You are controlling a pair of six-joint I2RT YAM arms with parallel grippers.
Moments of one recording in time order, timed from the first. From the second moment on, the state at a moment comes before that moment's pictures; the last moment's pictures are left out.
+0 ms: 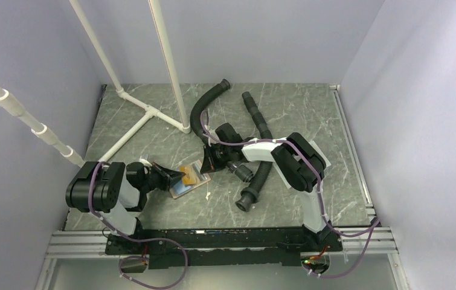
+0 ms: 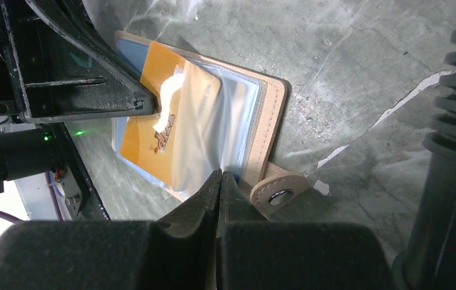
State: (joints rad) left arm -0.04 1.64 0.10 1.01 0.61 -1.23; right arm 0.75 2.07 1.21 0.03 -0.59 0.46
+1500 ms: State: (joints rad) left arm -0.04 1.59 0.08 1.02 0.58 -1.09; right arm 0.75 2.08 1.21 0.05 -0.60 0.47
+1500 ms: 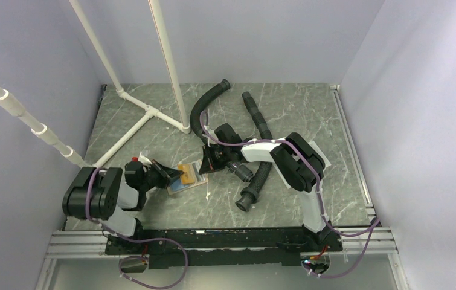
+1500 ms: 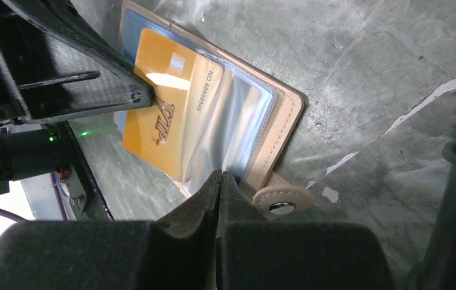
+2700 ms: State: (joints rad) left arm -0.02 1.80 0.14 1.19 0.72 -1.05; right arm 0.77 2.03 1.18 0.05 -0.58 0.47
